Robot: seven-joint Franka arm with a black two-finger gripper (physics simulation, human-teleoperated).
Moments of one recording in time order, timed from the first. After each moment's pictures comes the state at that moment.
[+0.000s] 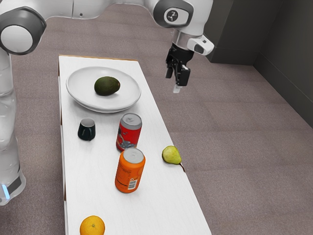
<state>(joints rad) 0.00 0.00 0.00 -1.57 0.00 1.56 0.00</state>
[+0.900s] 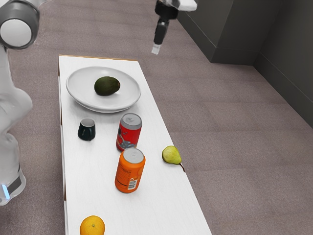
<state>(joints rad) -0.72 -0.16 0.75 -1.47 0.07 1.25 0.49</state>
